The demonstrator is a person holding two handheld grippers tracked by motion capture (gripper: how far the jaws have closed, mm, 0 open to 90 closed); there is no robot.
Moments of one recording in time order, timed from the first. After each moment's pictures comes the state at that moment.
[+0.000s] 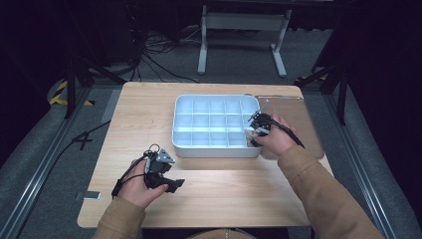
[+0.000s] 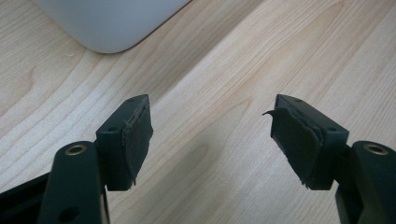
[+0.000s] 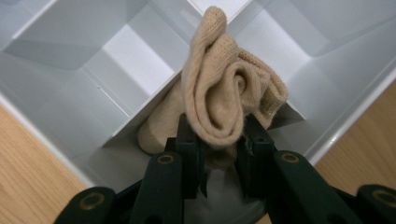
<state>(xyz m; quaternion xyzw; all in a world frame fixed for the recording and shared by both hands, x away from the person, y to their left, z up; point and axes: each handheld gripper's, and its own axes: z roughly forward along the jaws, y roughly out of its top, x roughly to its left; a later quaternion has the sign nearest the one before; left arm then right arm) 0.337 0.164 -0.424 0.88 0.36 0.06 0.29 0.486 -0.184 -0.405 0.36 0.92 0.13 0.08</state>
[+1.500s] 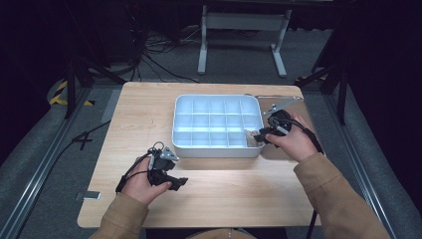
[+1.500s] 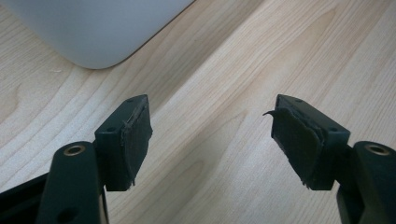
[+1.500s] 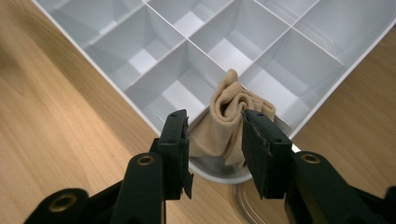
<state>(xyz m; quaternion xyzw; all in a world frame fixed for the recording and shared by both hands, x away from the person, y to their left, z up) 0.346 0.158 -0.424 0.89 0.35 0.05 0.30 0.442 -0.215 -0.351 0.35 0.88 0.29 0.09</state>
